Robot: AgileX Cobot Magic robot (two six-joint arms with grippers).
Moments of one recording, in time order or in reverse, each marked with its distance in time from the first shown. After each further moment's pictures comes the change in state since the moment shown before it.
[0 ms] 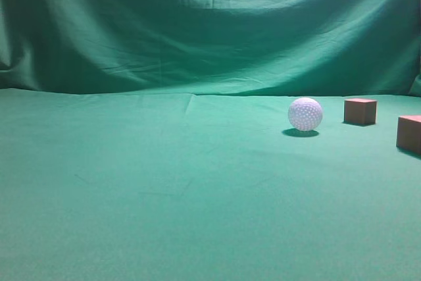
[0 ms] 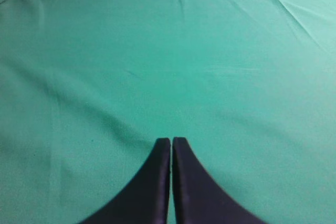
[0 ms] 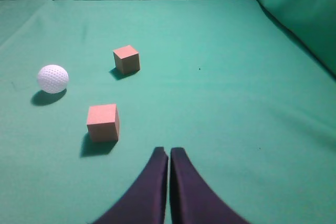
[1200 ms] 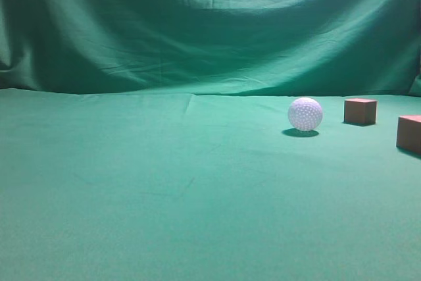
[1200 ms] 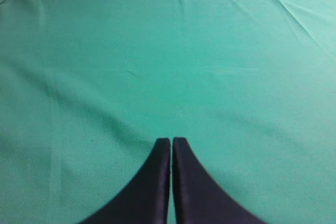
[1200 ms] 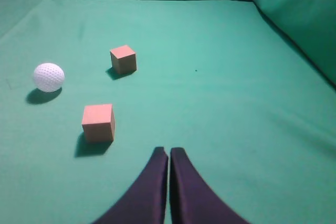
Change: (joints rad) left arm 0.000 0.000 0.000 0.000 0.000 0.000; right arm 0.000 0.000 0.000 -0.025 -0.022 -0.001
